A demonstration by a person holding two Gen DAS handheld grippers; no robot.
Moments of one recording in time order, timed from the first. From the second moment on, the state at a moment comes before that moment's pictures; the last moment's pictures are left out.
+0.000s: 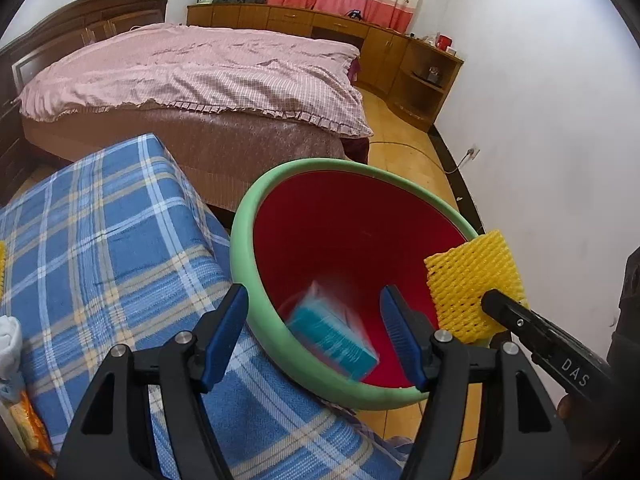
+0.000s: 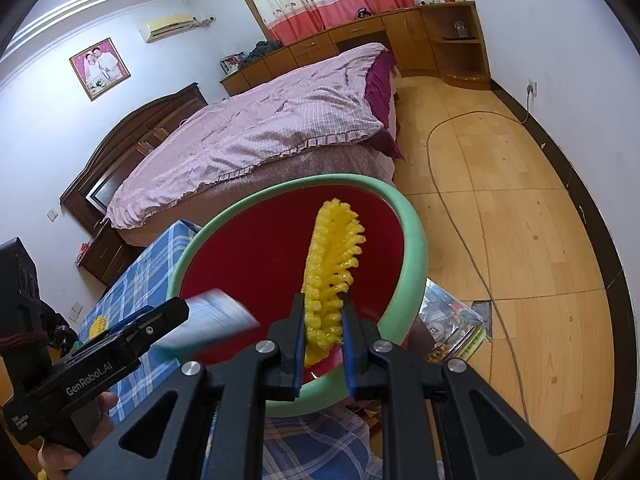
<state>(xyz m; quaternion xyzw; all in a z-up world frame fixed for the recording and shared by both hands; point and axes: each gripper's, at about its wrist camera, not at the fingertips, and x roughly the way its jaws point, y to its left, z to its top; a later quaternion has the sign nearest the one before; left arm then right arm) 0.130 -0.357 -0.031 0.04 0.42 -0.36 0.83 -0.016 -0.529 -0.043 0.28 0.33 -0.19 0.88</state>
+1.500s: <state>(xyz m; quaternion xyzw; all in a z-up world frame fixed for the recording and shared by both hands) 0.107 -0.214 0.027 -0.01 0.38 -0.25 0.89 -0.019 -0.443 0.004 0.26 0.29 -0.11 0.91</state>
